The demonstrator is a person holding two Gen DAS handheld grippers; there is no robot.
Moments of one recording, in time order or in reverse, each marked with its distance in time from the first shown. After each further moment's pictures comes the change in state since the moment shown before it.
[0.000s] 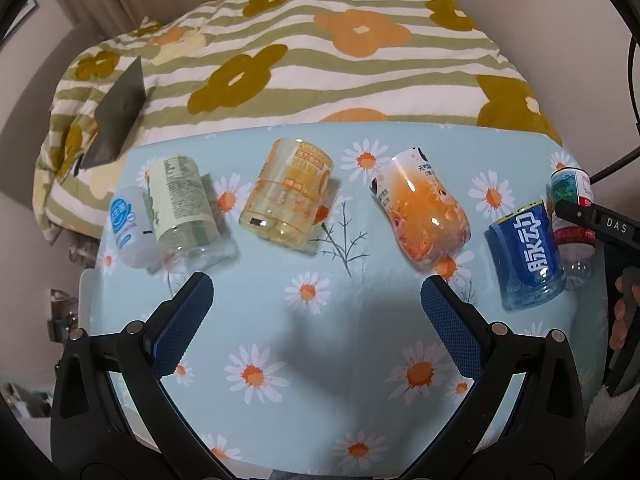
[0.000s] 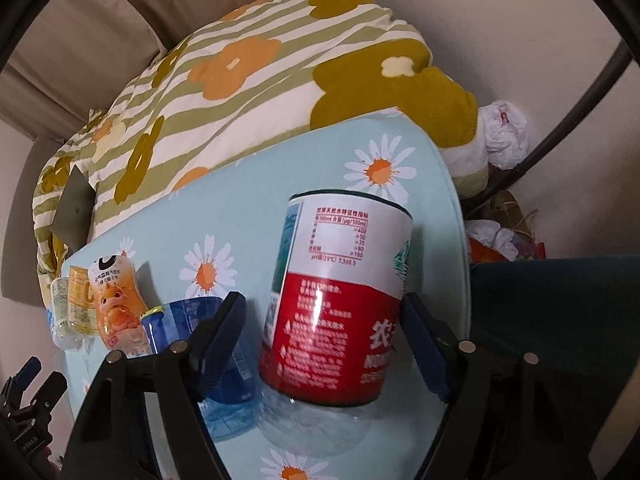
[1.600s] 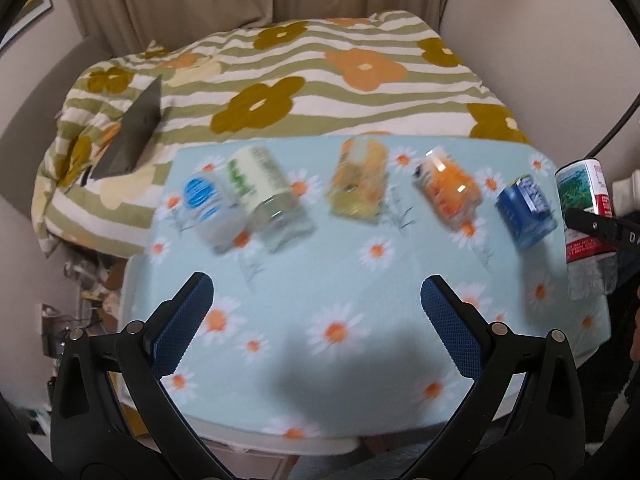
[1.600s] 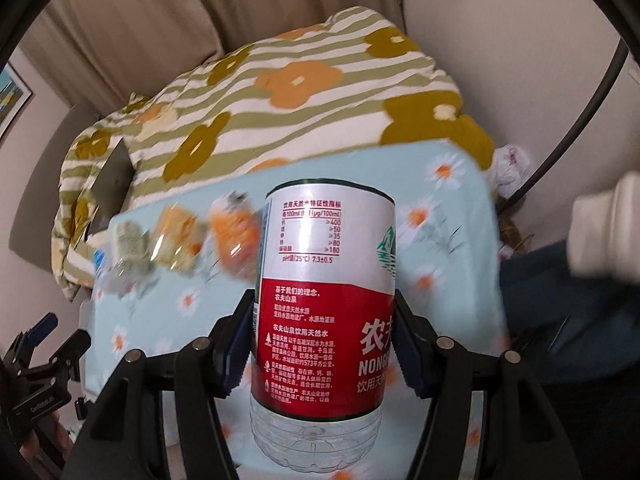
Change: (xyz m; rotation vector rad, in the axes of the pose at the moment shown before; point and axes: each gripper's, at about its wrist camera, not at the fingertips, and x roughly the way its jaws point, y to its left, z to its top) left arm -0.061 0.112 -0.075 0.010 -0.156 -0.064; right arm -0.091 0.110 -0.092 -0.132 -0.100 0.004
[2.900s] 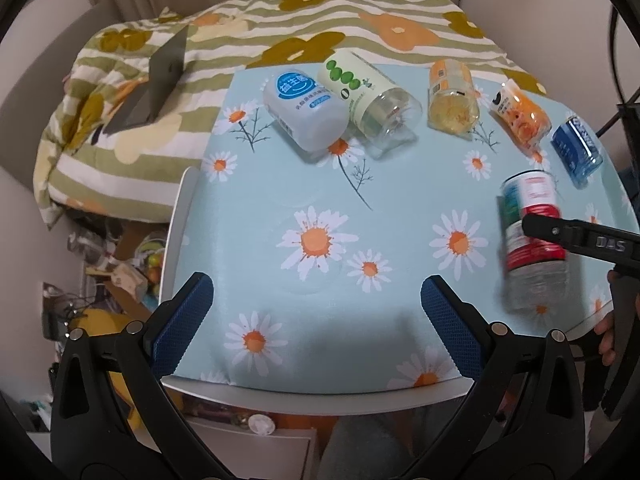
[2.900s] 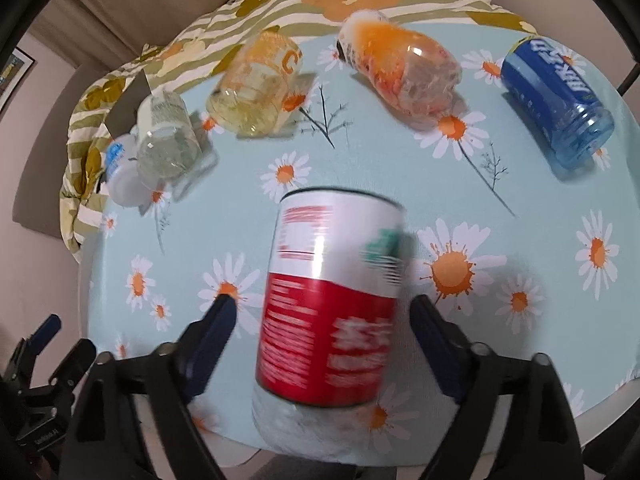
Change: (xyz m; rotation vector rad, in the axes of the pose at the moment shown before) left arm 0.037 0.101 -0.075 -0.018 0.078 -0.012; right arm 0.101 0.124 -0.088 0.026 0.150 0.064
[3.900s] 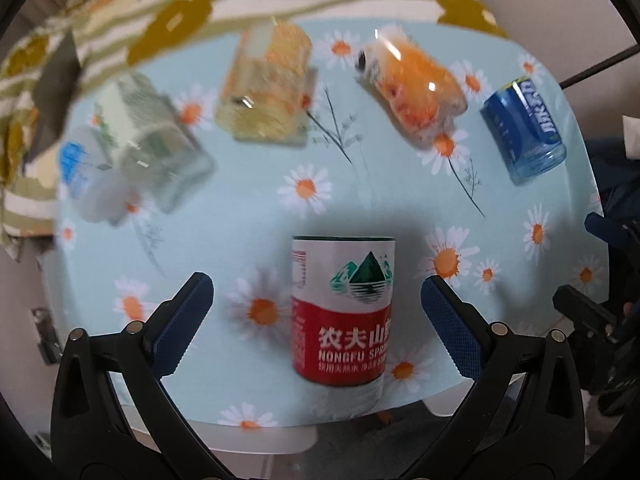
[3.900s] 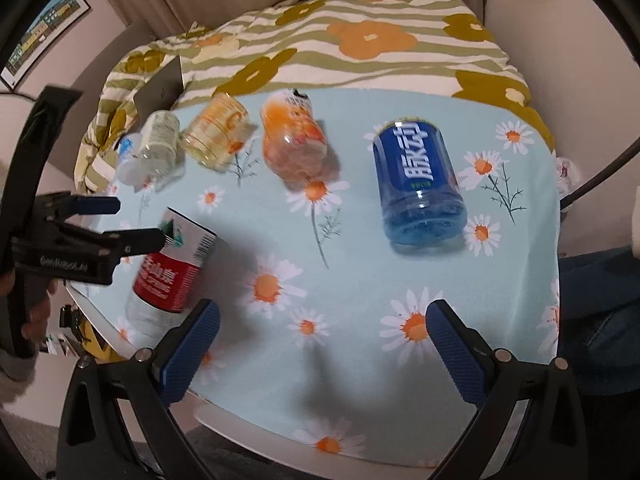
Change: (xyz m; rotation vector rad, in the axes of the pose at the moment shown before) left arm 0.067 -0.176 0.089 0.138 0.348 -0.136; right arm -0.078 -0.116 0.031 -0.291 -0.013 0.000
